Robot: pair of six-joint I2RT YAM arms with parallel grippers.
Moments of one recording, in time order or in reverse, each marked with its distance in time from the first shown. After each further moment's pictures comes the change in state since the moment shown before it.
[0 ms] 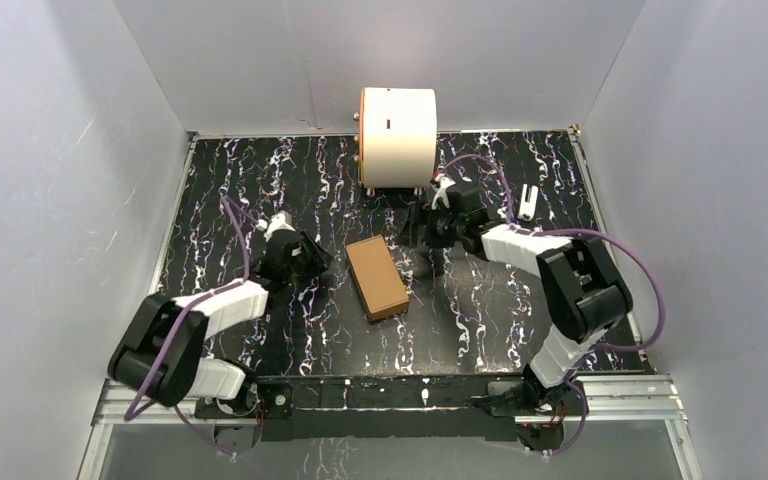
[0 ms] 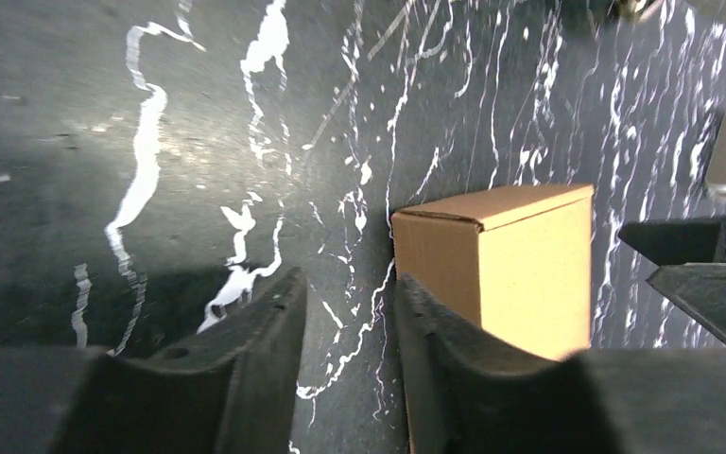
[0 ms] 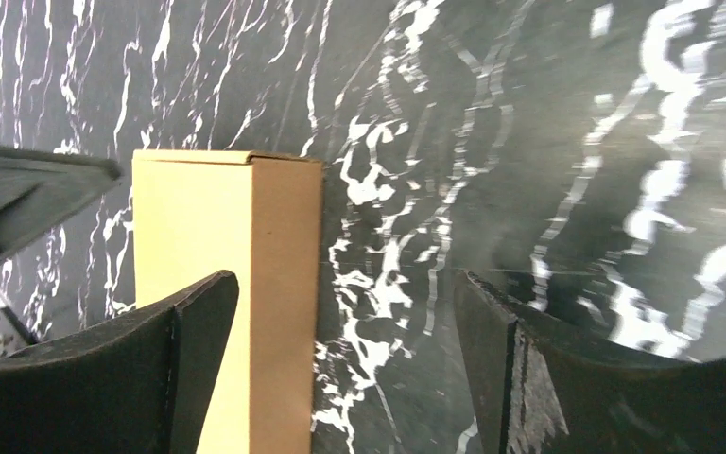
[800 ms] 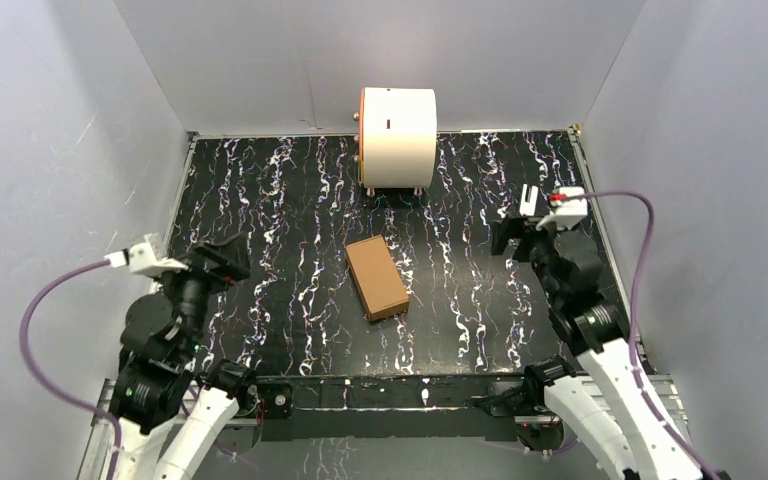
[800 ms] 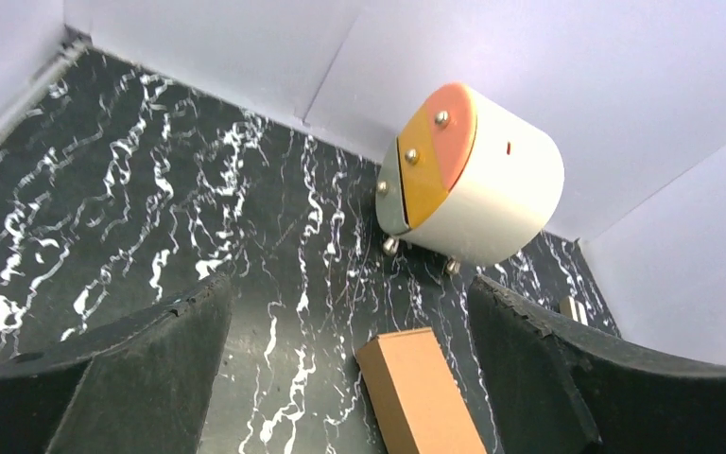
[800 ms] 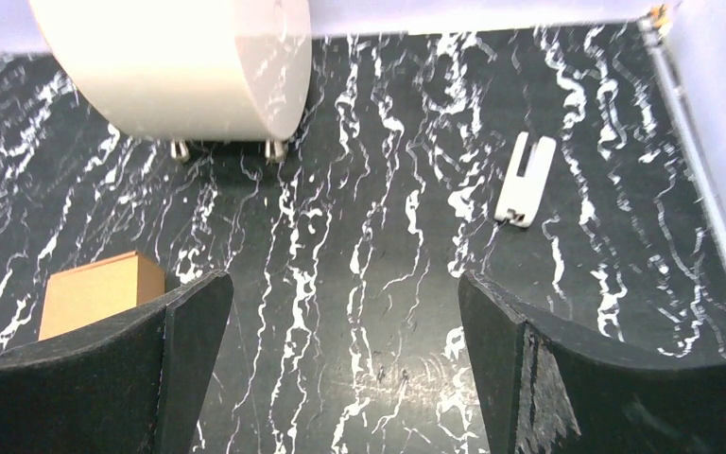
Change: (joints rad) left arm 0.080 -1.069 0.336 -0.774 -0.278 0.348; right arm -0.135 -1.069 -0.237 -0.351 0.570 -0.261
